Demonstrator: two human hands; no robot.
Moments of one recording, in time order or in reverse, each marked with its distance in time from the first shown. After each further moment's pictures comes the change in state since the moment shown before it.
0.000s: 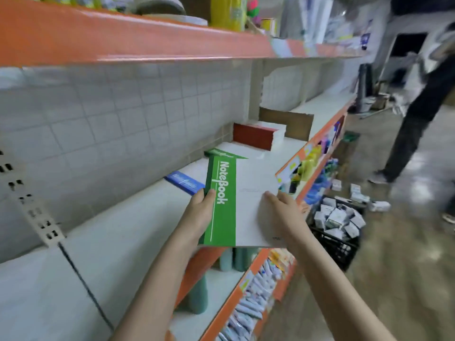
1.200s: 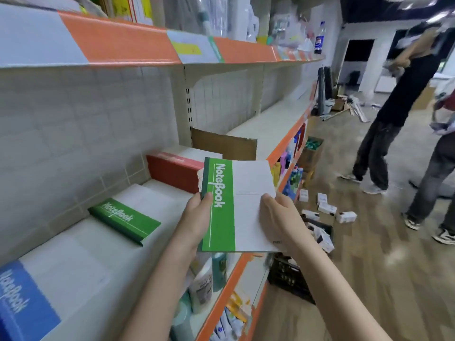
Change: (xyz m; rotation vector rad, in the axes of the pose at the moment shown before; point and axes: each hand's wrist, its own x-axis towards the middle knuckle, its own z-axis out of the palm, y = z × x) left_hand 0.249 0.041 0.268 -0.027 -0.148 -0.005; right_hand 0.307 0.048 -0.164 0.002 0.045 0.021
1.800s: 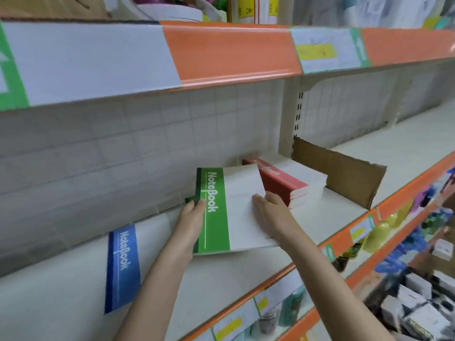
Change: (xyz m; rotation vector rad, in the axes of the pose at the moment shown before) left_hand 0.017 0.001 -0.121 -0.083 0.623 -0.122; right_hand 0.074 -0.040 0.163 0.018 -0.592 -0.130
